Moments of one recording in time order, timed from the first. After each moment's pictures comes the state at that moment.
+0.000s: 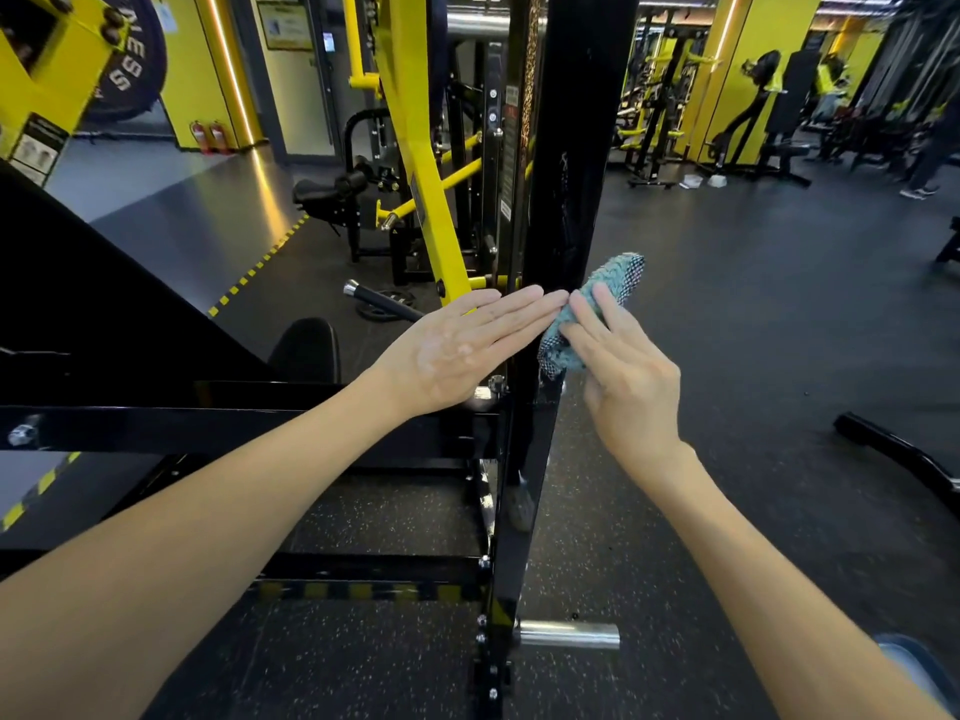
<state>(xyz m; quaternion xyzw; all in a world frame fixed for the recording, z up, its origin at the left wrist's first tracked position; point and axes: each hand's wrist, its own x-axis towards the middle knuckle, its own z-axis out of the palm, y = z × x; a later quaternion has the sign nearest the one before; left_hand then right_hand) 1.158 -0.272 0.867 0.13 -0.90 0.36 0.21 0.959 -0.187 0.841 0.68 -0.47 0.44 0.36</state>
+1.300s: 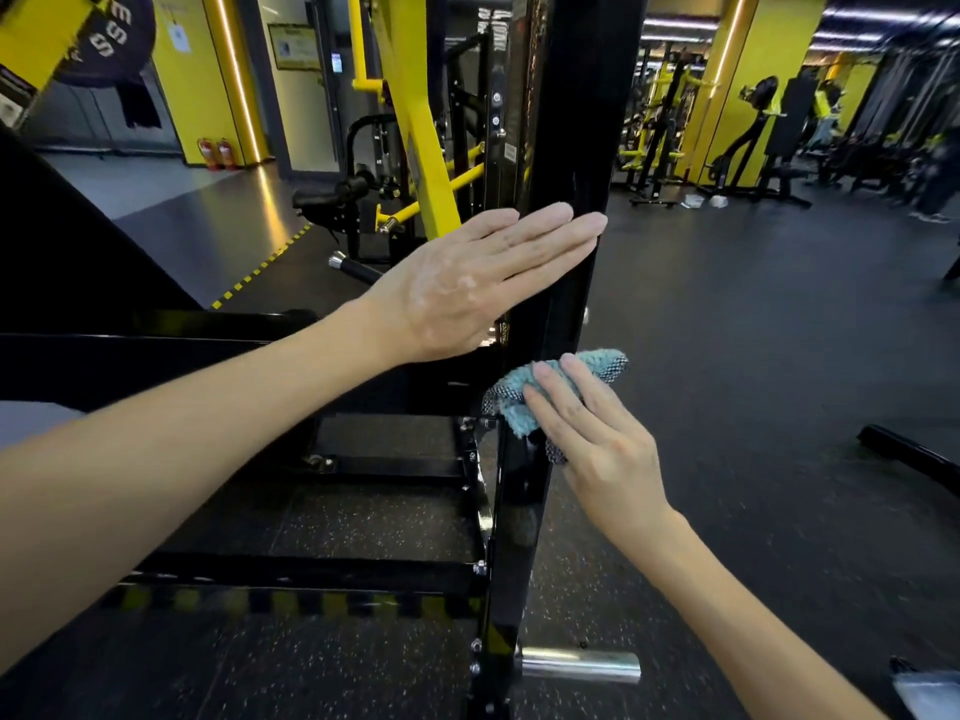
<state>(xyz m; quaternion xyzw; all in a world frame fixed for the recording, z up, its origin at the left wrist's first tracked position) 1.142 -0.290 0.818 0.10 -0.87 0.41 0.25 0.959 -0.193 0.689 0.74 -0.42 0.37 0.38</state>
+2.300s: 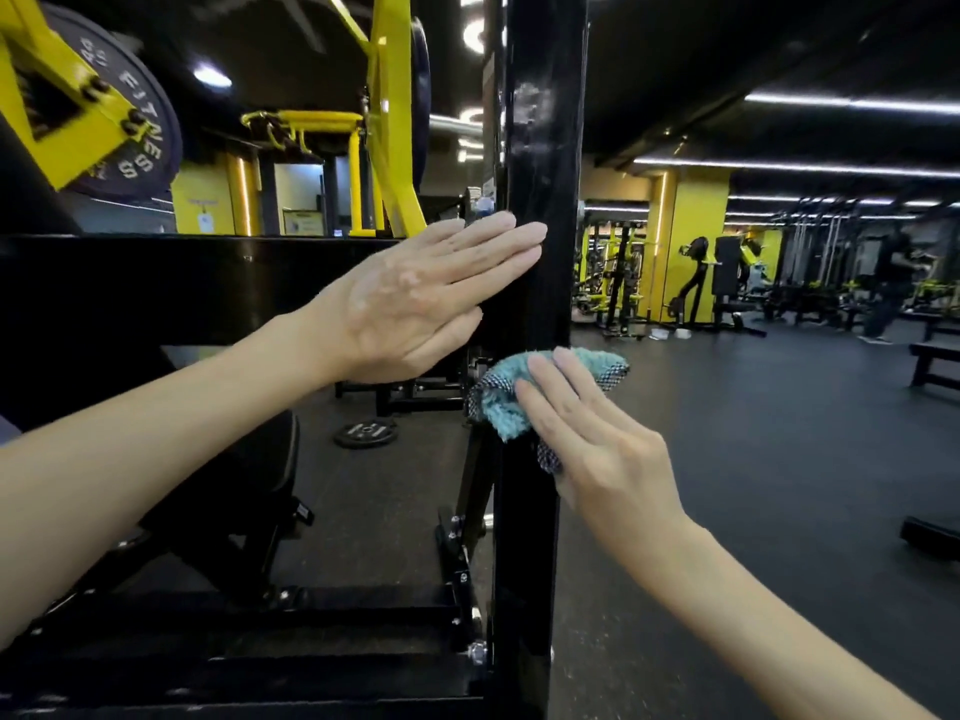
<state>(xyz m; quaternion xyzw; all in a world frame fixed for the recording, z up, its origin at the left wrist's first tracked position) 1.162 -0.298 0.713 0.06 -0.87 0.40 0.28 0.960 -0.213 0.592 0.68 -0.36 0.40 0.50</state>
